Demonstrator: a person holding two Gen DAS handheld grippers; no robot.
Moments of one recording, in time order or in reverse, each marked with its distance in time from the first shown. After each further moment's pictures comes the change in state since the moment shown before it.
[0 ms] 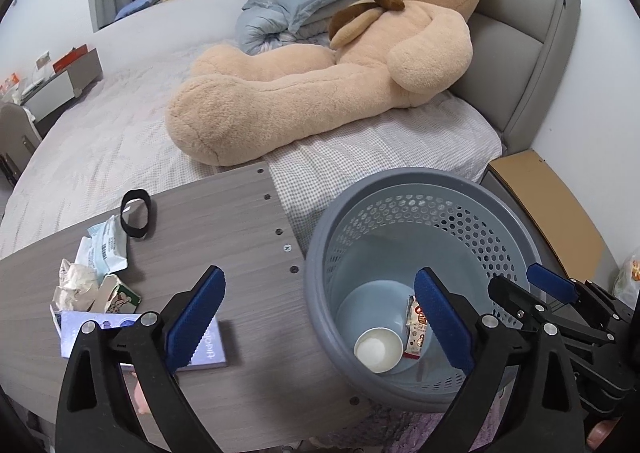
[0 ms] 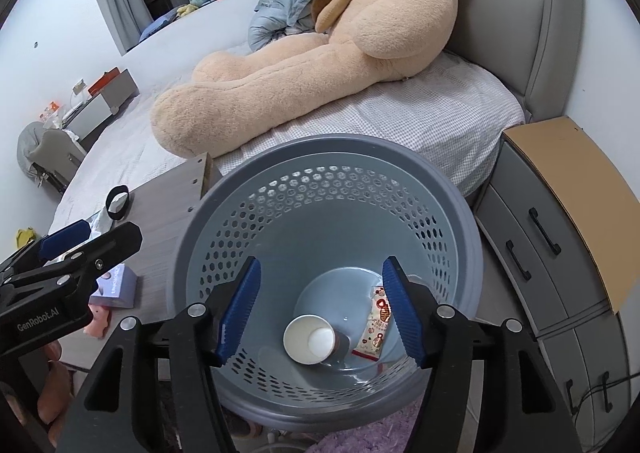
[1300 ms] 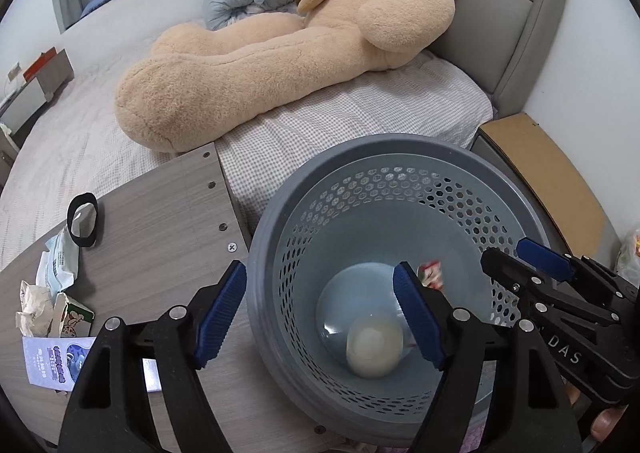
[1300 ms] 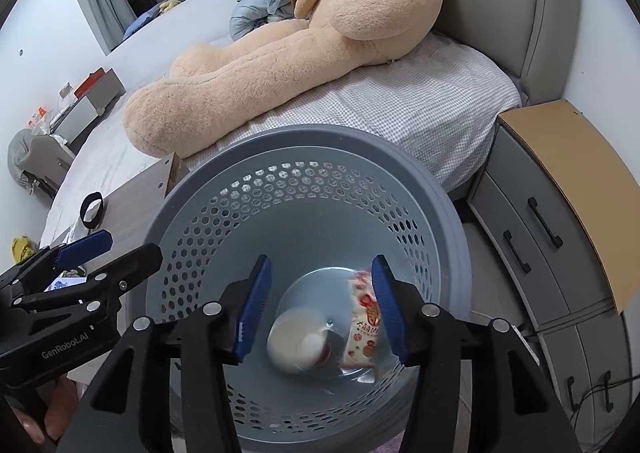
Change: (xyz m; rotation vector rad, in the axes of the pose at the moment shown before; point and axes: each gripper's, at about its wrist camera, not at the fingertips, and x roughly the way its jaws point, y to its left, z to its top) left arm 0.053 -0.040 0.006 0.082 0.115 -0.038; right arm 0.034 -0.035 0.013 0.045 0.051 -0.018
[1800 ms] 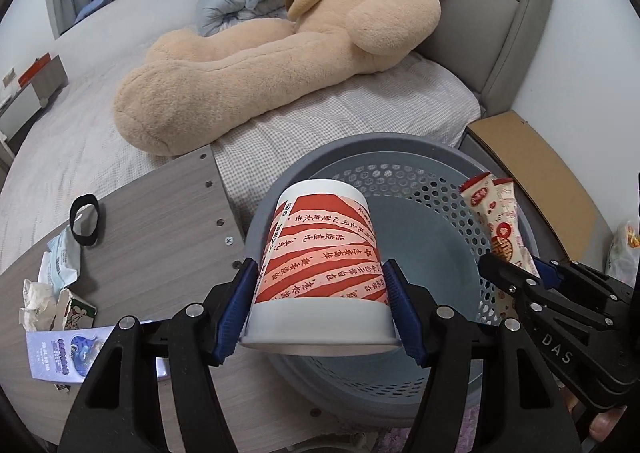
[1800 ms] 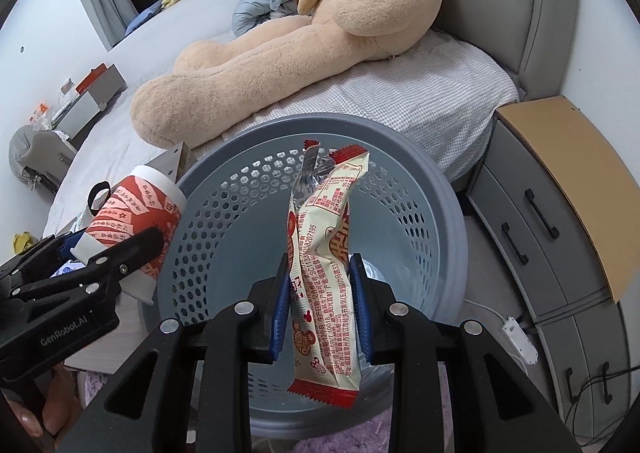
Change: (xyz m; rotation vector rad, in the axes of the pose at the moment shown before) left arm -0.013 -0.003 -0.006 0.021 -0.009 -0.031; right arm -0.014 0.008 -0.012 -0.004 0.019 0.002
